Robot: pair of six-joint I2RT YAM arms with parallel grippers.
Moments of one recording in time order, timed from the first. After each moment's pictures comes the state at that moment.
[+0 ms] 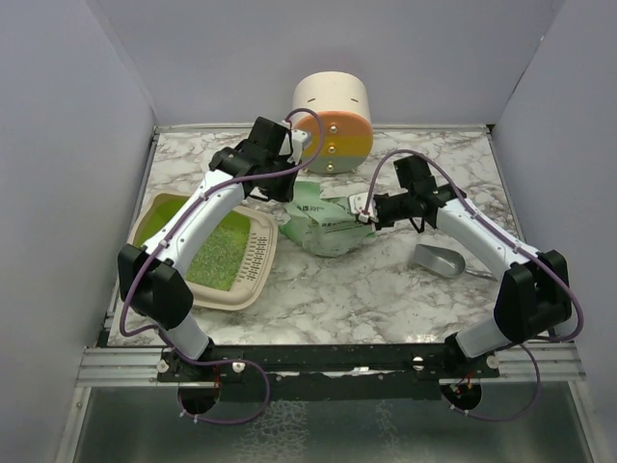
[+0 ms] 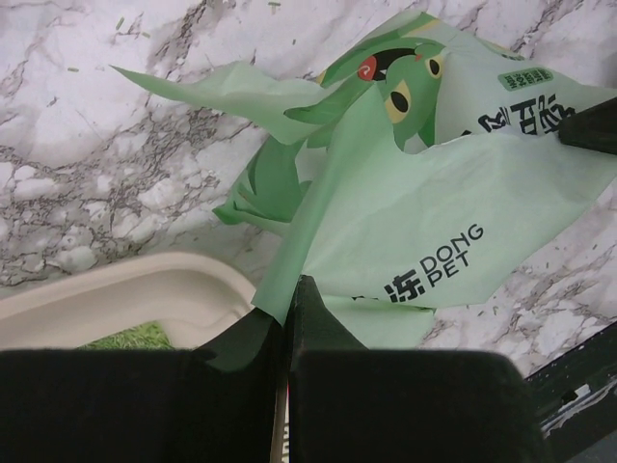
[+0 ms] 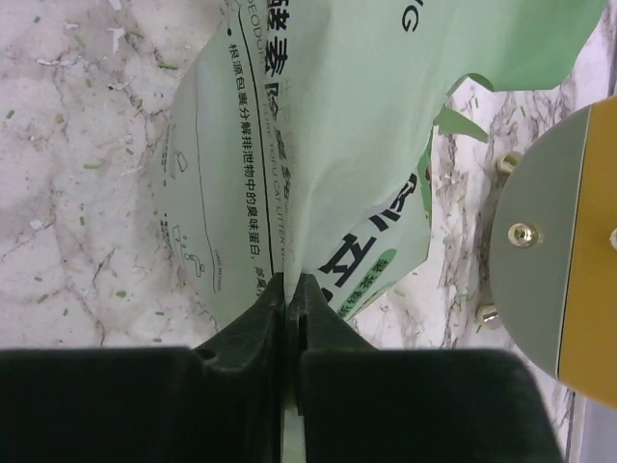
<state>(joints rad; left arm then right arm) -0.49 1.64 1.63 -0.89 0.14 -0.04 0.39 1.51 1.16 -0.57 -0.75 -1.31</state>
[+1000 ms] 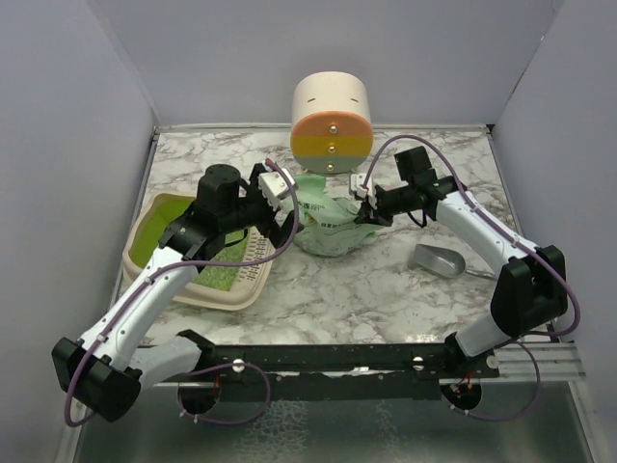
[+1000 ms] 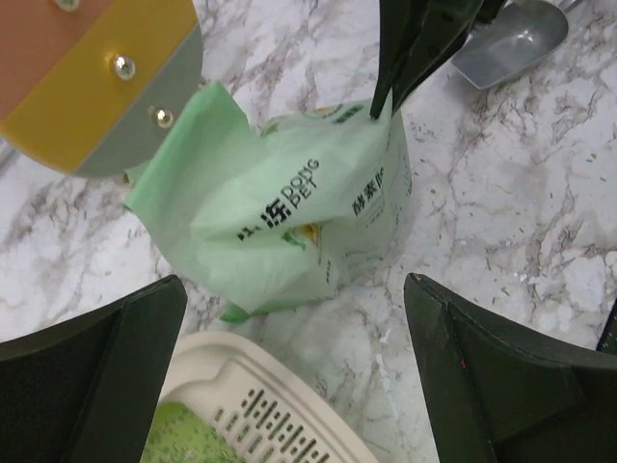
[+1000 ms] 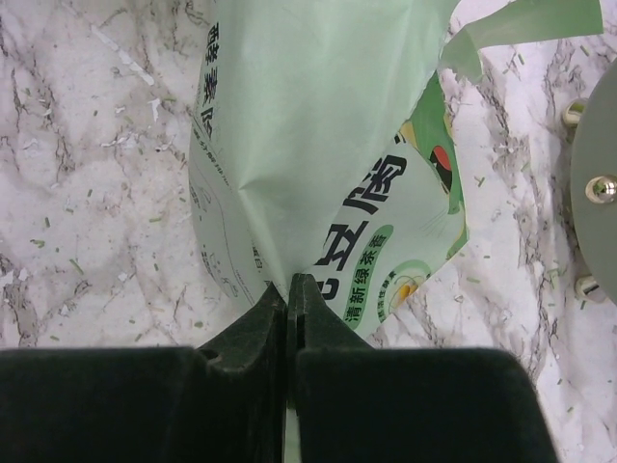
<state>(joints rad) -0.50 1.06 1.07 -0.42 0.46 0.28 0.38 1.54 1.23 -0.60 -0.78 -0.98</state>
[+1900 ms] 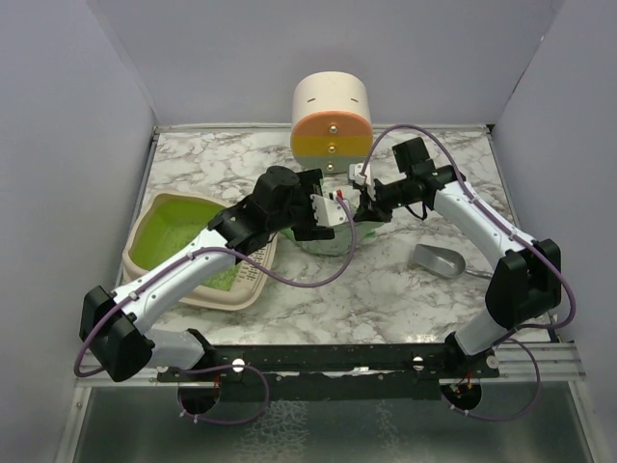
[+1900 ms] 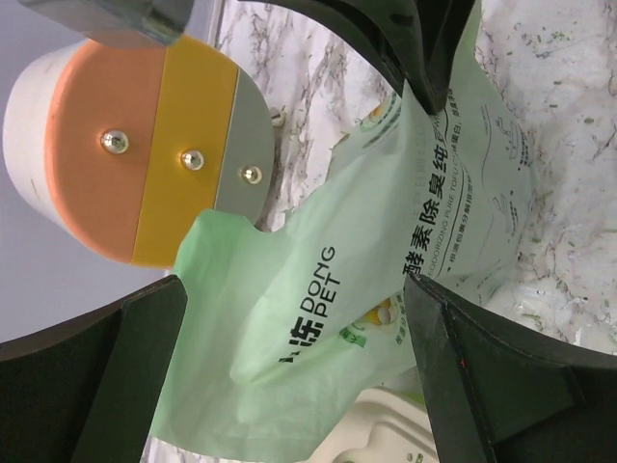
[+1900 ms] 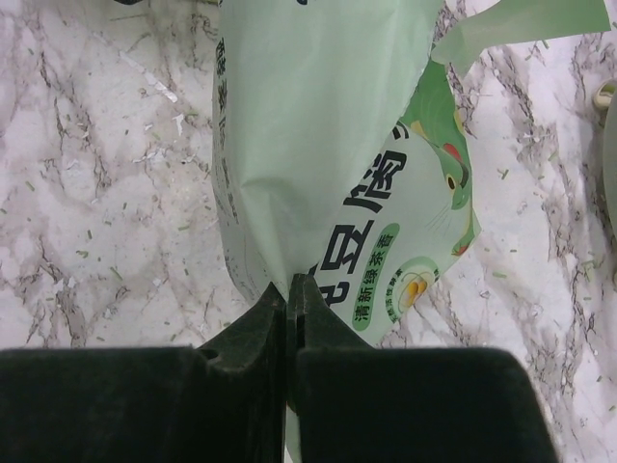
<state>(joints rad) -0.76 1.30 1.16 -0.32 0.12 0.82 0.37 1.60 1.34 -0.72 -0.80 -0.91</state>
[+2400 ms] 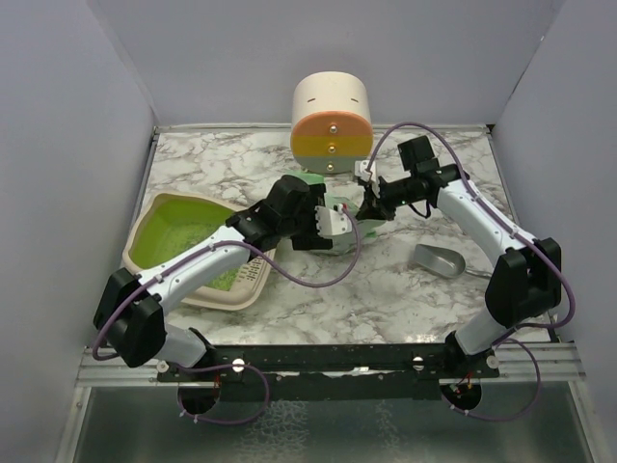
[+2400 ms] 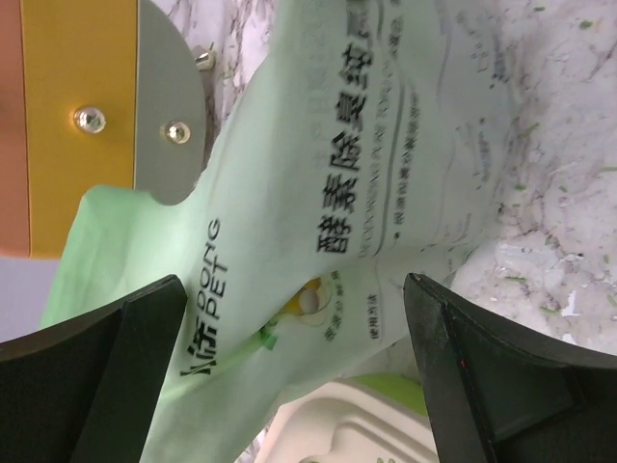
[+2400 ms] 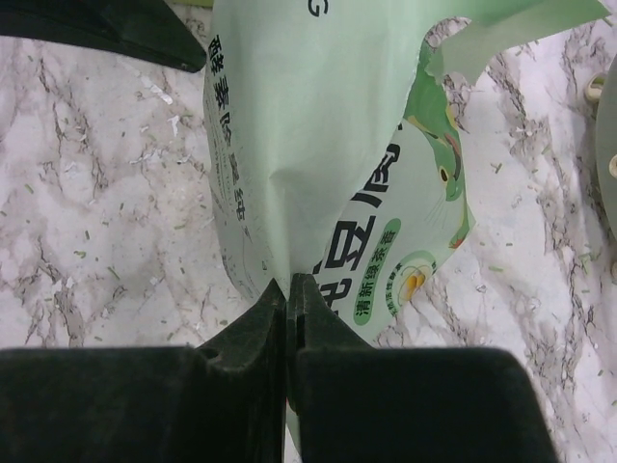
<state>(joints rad) -0.75 1.39 1.09 -0.33 0.10 0.85 0.34 1.60 1.34 -0.72 -0.83 -0.90</state>
